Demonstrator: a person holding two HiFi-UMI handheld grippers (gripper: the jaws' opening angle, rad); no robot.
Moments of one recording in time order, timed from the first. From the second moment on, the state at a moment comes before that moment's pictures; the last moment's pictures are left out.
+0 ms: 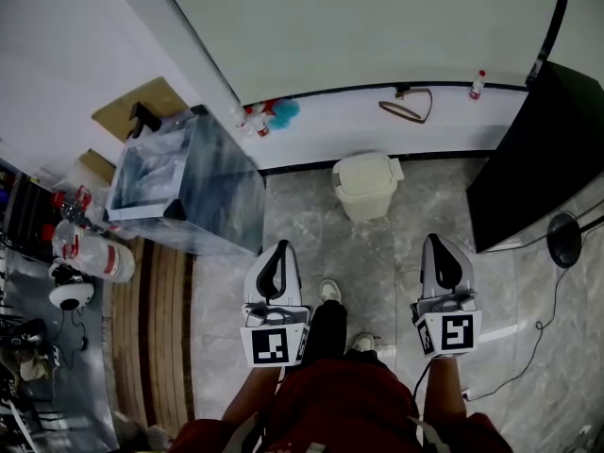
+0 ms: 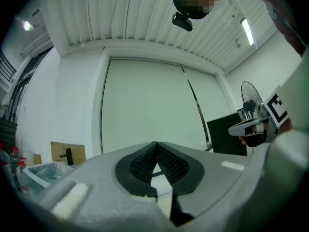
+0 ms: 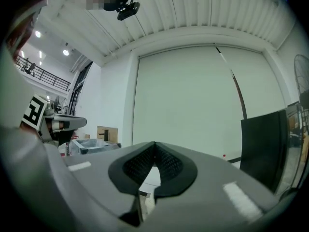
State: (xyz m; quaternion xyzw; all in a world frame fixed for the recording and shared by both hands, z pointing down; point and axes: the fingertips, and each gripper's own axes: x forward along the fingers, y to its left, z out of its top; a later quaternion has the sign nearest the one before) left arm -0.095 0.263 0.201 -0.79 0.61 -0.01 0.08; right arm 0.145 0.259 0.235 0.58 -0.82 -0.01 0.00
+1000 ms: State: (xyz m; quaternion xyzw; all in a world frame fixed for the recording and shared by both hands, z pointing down) left arm -0.204 0.070 0.243 -0.79 0.61 0.00 0.02; right arm 0.017 0.067 0.239 0.54 -0.83 -0.03 0.10
